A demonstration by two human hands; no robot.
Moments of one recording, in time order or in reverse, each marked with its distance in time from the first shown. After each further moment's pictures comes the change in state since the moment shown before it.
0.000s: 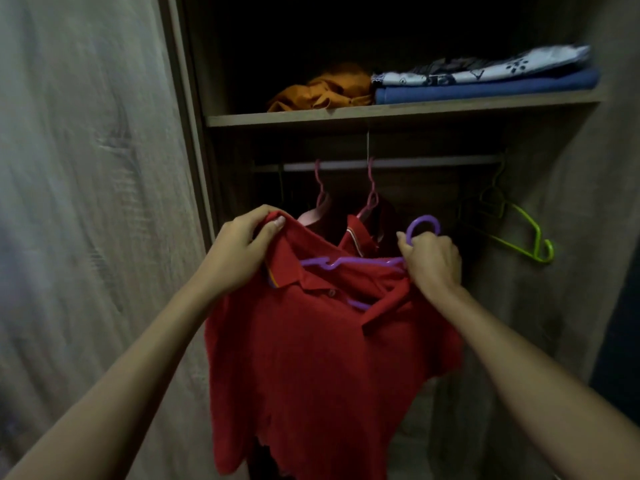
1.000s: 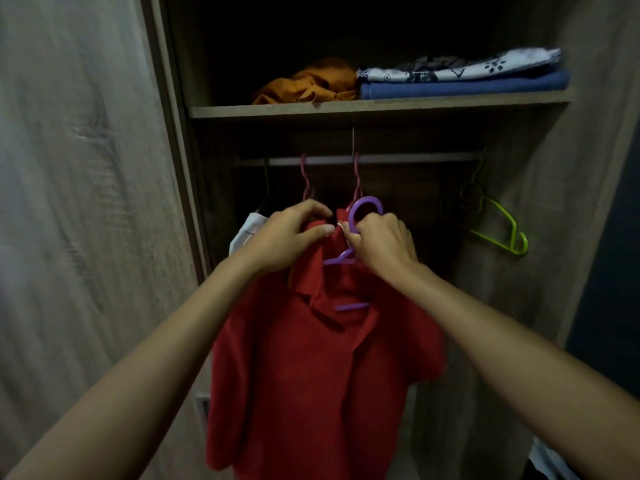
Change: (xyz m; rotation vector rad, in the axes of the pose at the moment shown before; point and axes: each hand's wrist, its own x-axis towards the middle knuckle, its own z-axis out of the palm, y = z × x) left_hand 0.028 0.029 0.044 -0.076 -0.267 0.039; right_hand -0.014 -0.049 -0.019 -0.055 -0.099 -0.280
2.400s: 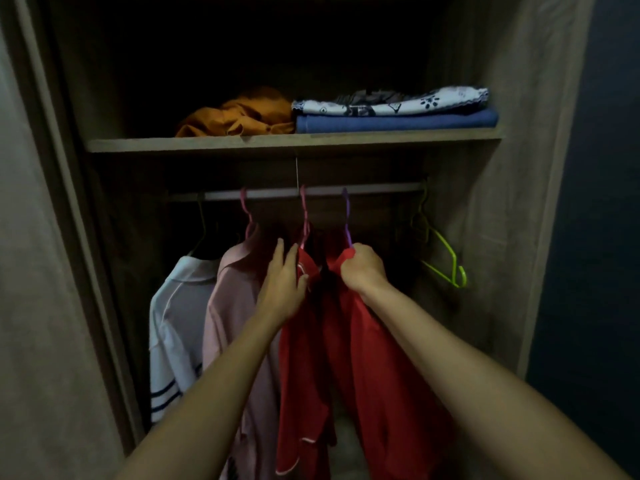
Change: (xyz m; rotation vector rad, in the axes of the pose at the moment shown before) left_hand 0.098 -0.053 0.140 0.105 0.147 -0.121; right_hand 0.068 0.073 0.036 0.511 -0.050 0.501
